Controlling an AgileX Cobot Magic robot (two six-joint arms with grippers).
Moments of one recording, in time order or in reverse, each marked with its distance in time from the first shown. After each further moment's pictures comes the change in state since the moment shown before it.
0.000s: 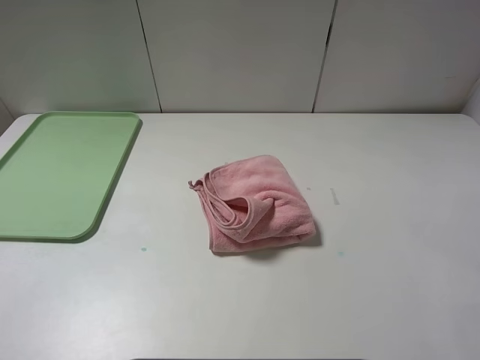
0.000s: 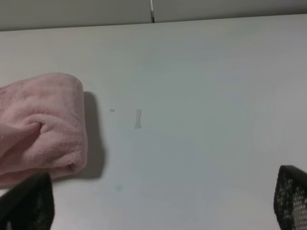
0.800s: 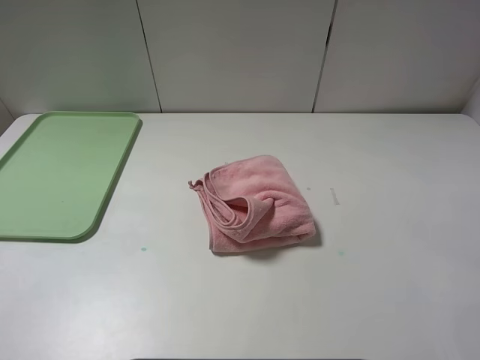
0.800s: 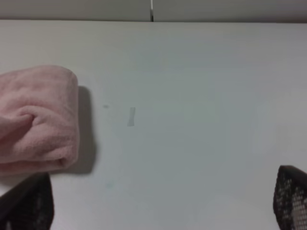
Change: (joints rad) left arm 0.030 0.000 0.000 0.000 0.000 0.000; right arm 0.000 0.002 0.000 -0.008 0.001 -0.058
